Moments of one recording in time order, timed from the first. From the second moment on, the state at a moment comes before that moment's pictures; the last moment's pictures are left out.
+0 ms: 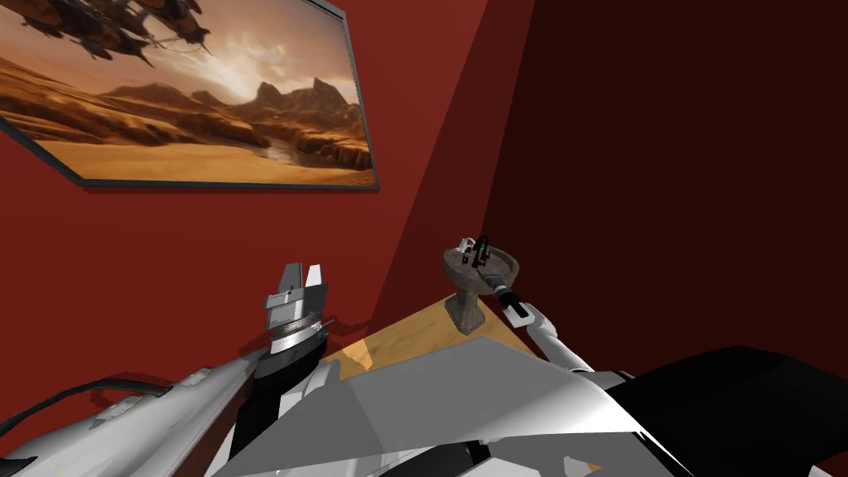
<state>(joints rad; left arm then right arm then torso) 0.51 -0.05 0.00 -2.31 -0.03 -0.60 -0.07 0.00 -0.53 -0.22 -0.97 0.11 -0.56 0.90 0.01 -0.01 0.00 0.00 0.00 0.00</state>
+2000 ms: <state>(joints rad) 0.51 -0.04 0.00 -2.31 -0.03 -0.60 -0.07 -0.17 -0.64 -0.37 -0.56 0.11 -0.63 1.18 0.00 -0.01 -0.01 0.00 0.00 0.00</state>
